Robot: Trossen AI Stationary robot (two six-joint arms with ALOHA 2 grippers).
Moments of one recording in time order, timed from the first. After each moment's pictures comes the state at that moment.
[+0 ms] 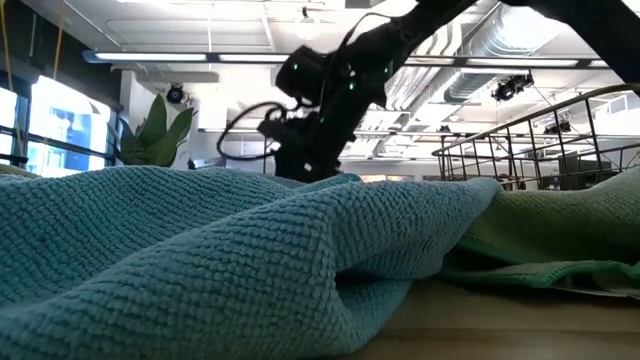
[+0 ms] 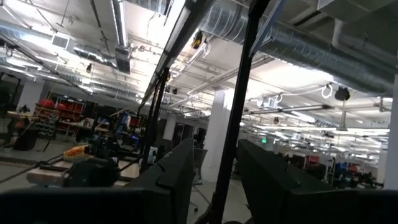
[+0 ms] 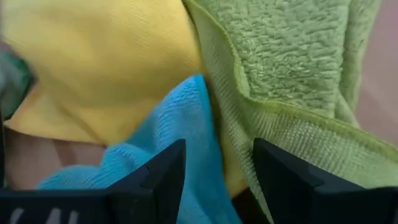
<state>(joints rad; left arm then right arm) 0.00 0.85 0.73 0.60 0.08 -0.27 -0.19 2.14 1.56 -0.38 -0.07 0.46</state>
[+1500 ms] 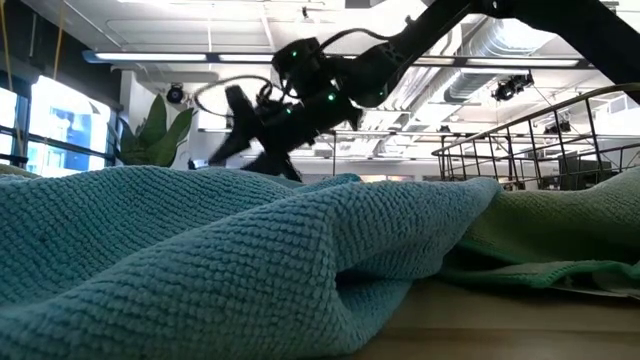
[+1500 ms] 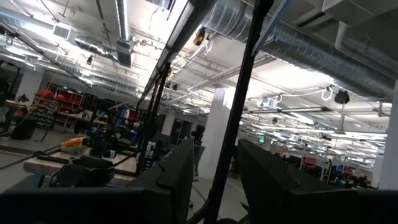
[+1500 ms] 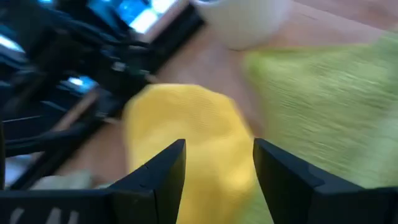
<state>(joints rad) 0.00 0.85 0.73 0.59 0.08 -0.31 -0.19 2.23 1.56 0.22 -0.13 0.63</state>
